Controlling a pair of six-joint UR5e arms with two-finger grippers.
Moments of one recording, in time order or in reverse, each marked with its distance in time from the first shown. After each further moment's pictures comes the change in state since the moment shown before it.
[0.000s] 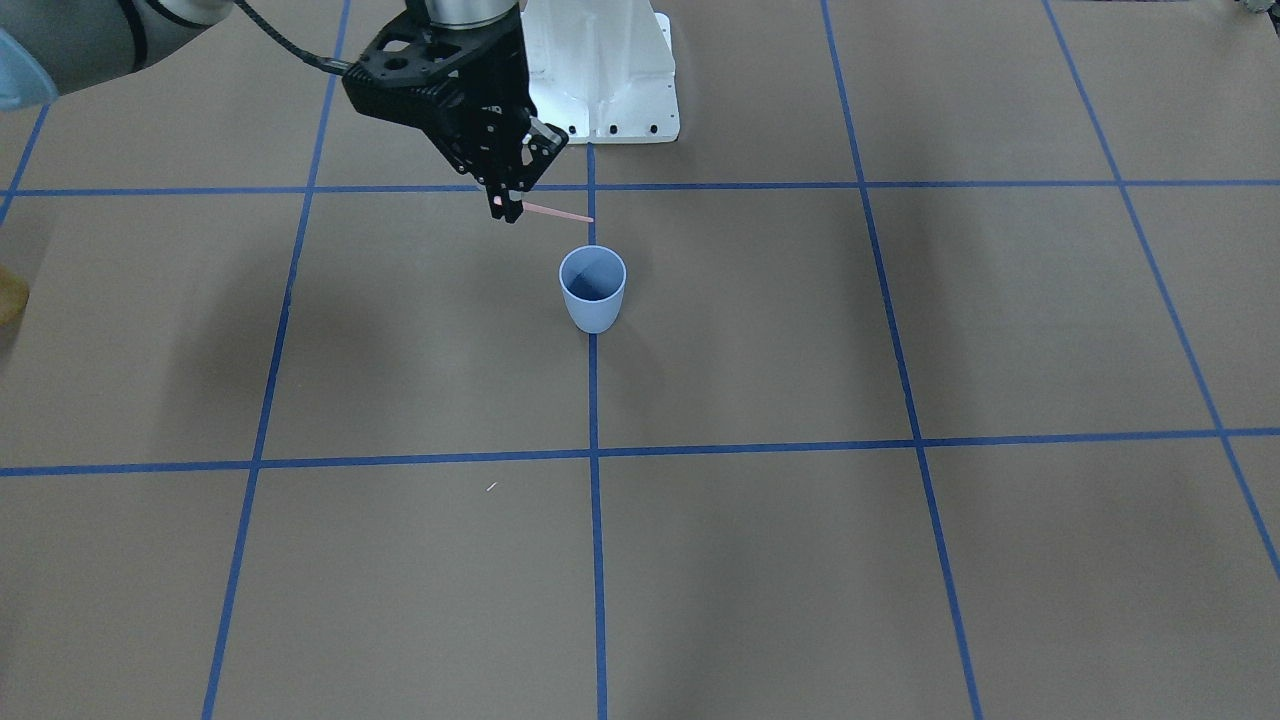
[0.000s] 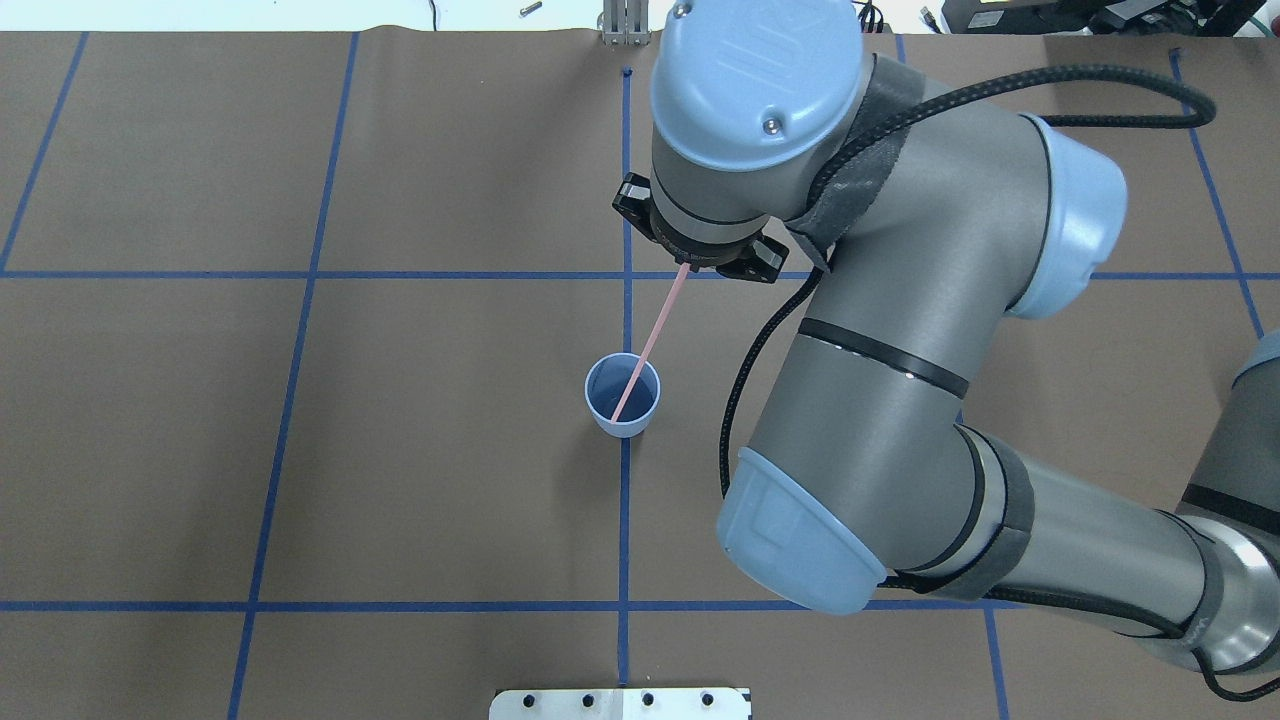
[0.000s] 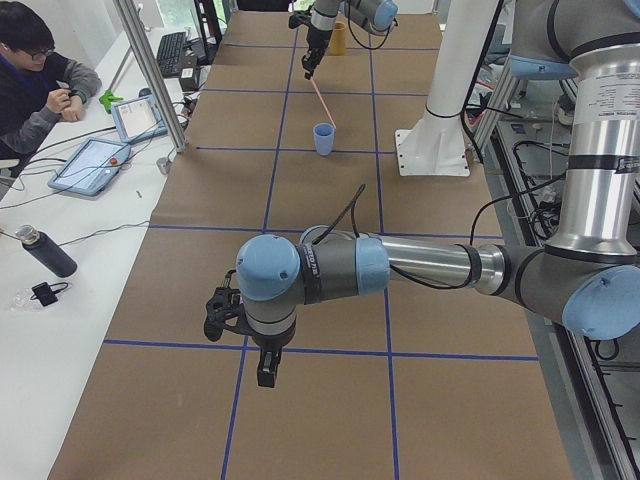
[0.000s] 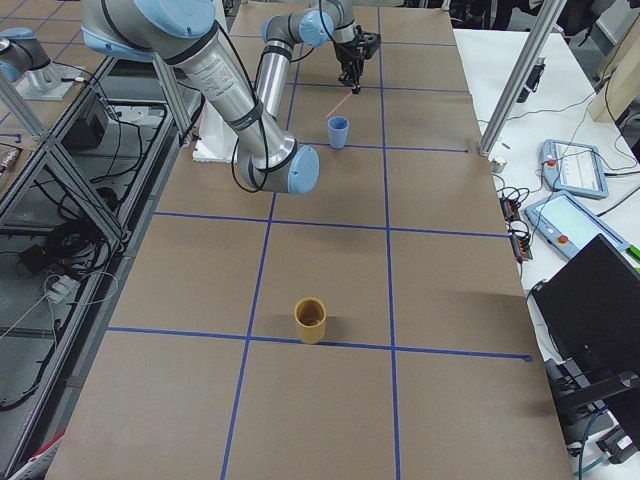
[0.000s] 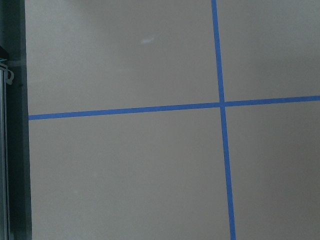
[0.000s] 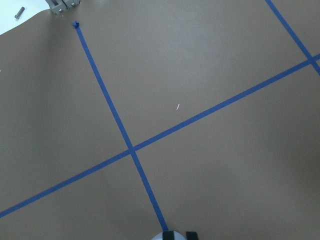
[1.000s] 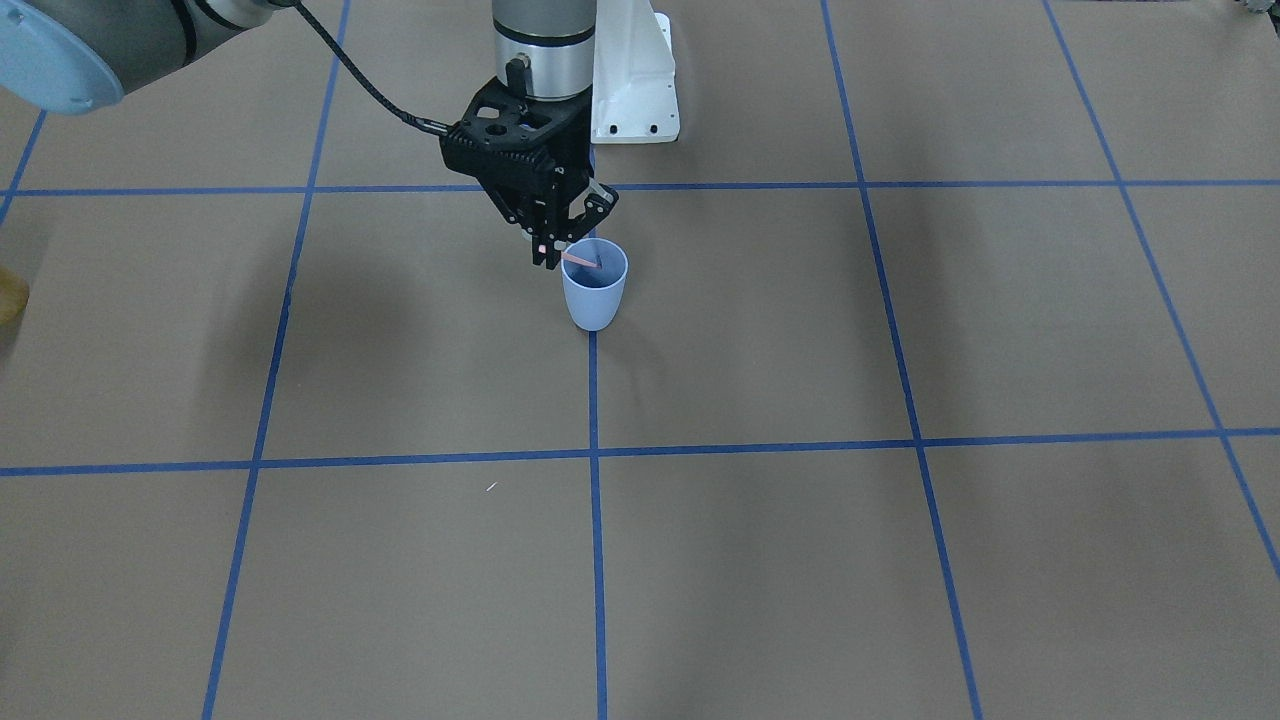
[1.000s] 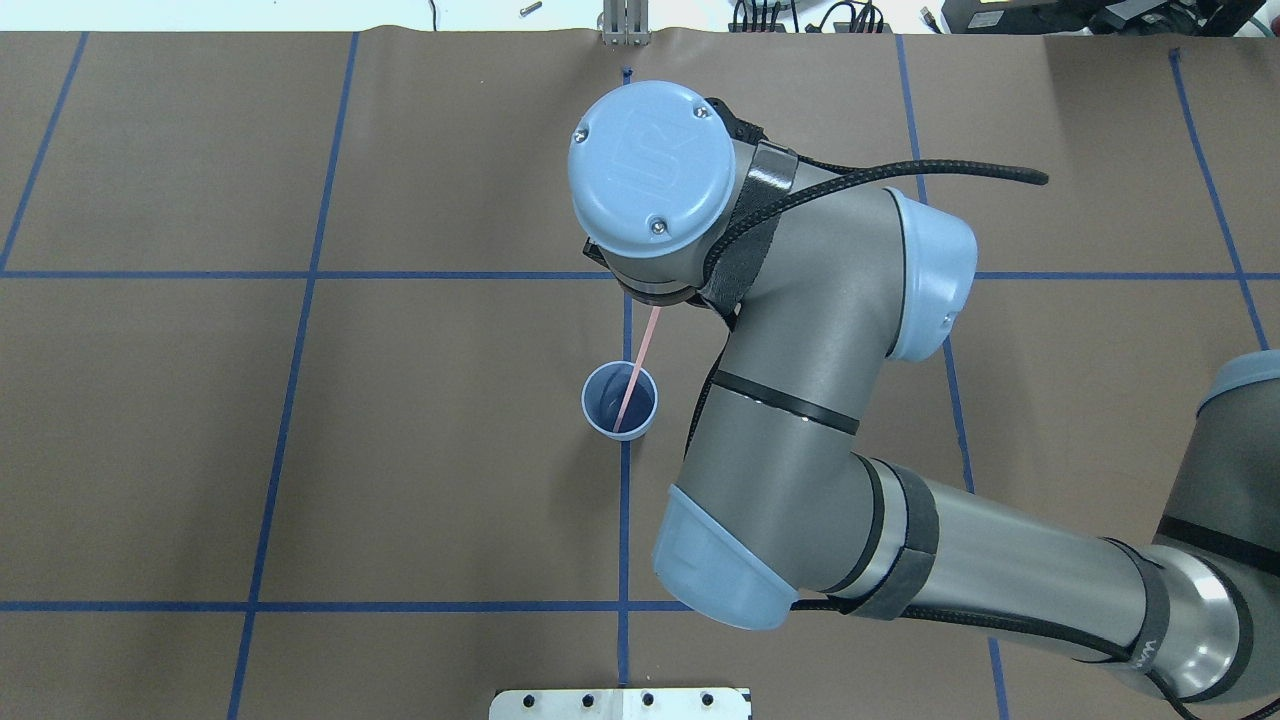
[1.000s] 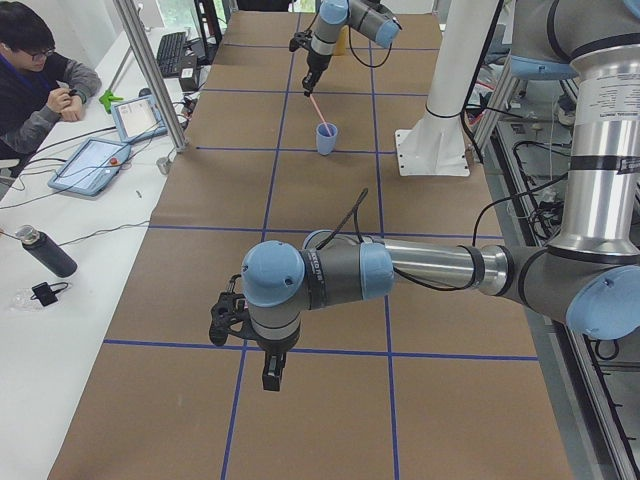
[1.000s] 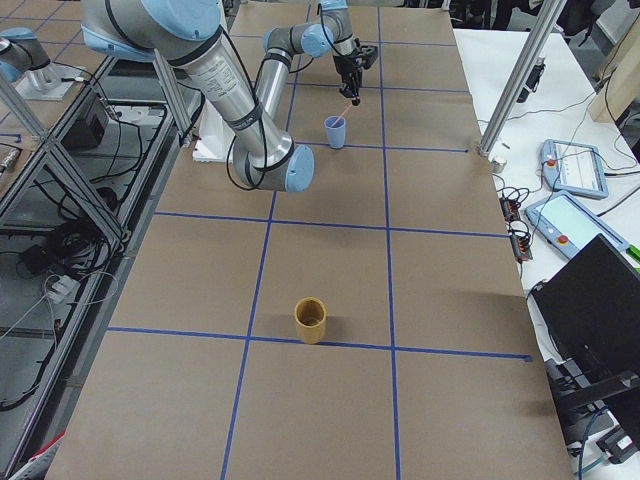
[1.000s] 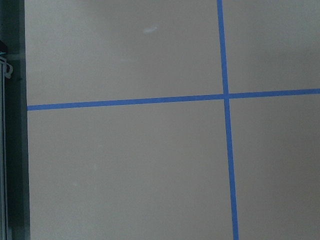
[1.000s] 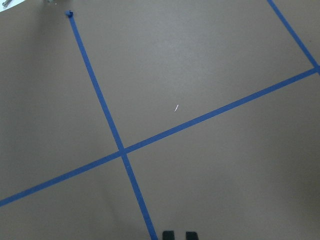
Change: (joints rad) left arm 0.001 0.011 0.001 -0.005 -0.001 -0.004; right arm -0.072 0.003 -0.122 0.086 -0.079 -0.011
